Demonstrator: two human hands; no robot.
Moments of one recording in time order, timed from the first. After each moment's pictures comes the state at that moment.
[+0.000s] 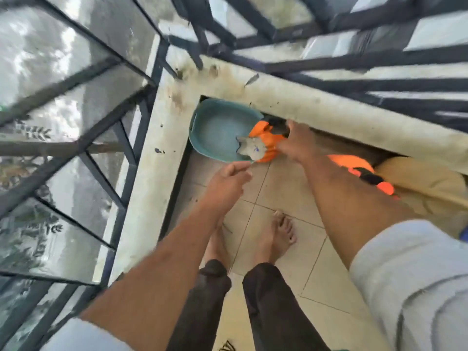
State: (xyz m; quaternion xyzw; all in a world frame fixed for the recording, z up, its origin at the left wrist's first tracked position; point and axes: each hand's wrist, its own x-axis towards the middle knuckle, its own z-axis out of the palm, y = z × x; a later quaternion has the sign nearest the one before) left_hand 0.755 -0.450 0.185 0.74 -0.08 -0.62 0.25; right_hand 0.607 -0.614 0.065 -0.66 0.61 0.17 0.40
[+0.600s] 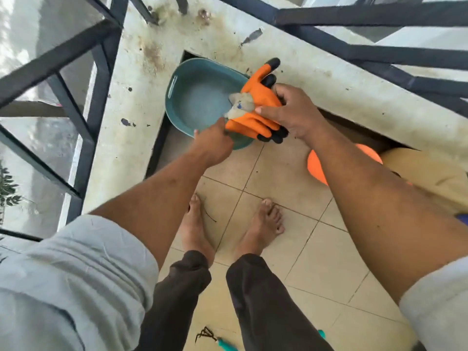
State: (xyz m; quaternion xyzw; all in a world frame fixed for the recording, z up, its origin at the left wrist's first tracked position) left_hand 0.793 -0.500 0.052 0.77 -0.35 -0.54 -0.02; right_hand 0.624 -0.637 0.062 -0.67 0.50 0.05 0.55
